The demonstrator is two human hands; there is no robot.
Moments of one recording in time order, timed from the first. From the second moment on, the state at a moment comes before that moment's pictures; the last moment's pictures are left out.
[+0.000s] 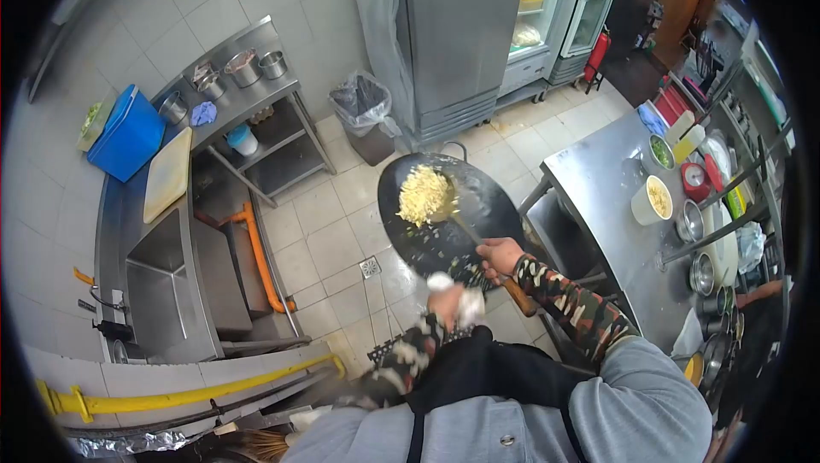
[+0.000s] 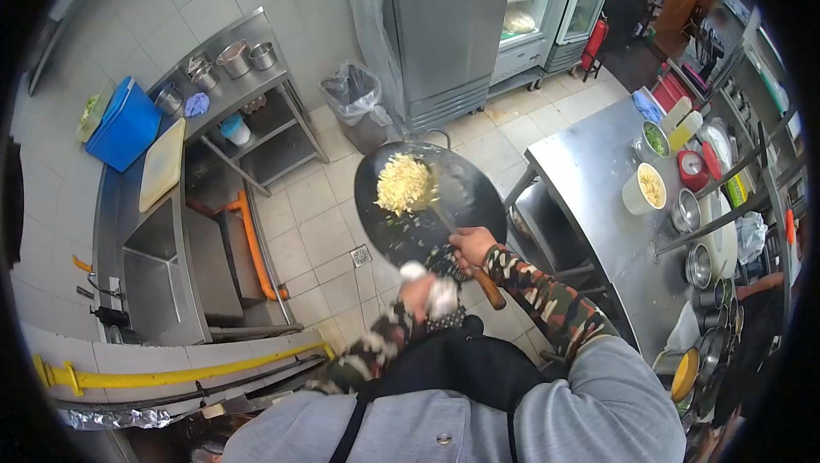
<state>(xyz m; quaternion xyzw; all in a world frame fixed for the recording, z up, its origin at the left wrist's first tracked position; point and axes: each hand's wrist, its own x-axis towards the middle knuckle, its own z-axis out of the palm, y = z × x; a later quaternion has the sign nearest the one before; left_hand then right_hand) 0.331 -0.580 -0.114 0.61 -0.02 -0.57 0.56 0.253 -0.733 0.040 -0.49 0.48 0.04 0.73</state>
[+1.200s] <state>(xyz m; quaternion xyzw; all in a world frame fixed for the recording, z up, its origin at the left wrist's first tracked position) 0.385 -0.566 -0.148 0.35 -0.28 -0.80 0.40 -0.023 -0.705 0.205 -0.05 0.10 -0.15 0.98</state>
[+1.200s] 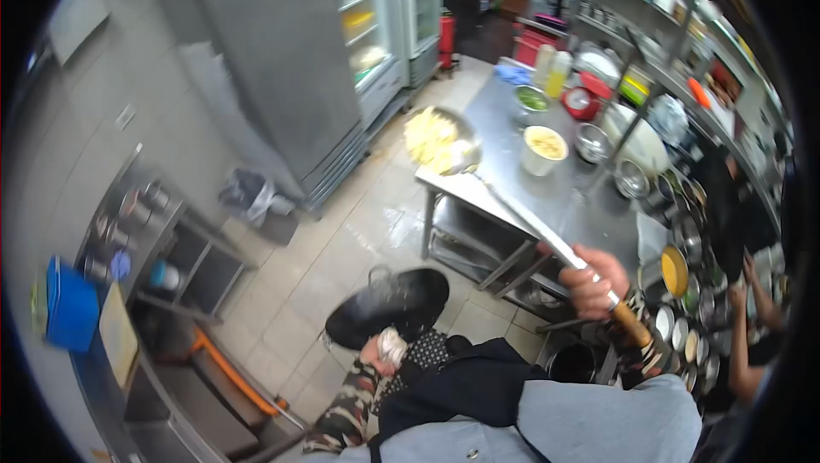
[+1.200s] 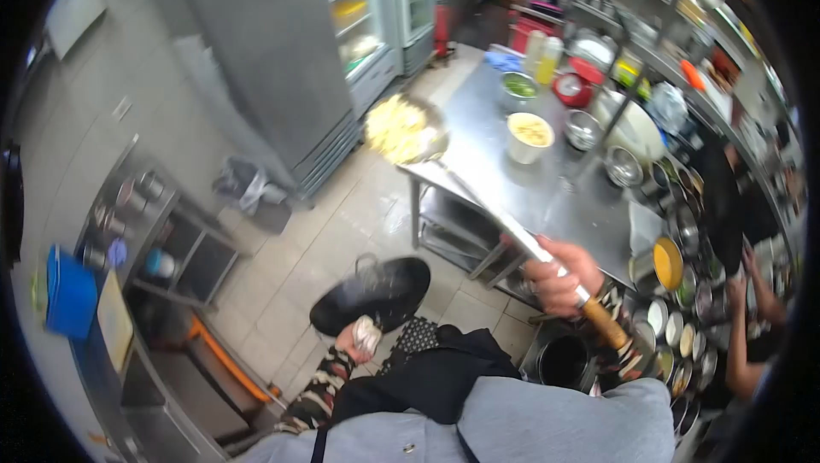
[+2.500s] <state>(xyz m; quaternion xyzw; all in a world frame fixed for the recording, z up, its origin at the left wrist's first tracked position) 0.126 -0.276 0.107 0.69 0.14 -0.24 0.67 0.087 -0.734 0.018 -0.85 0.04 0.04 0.52</state>
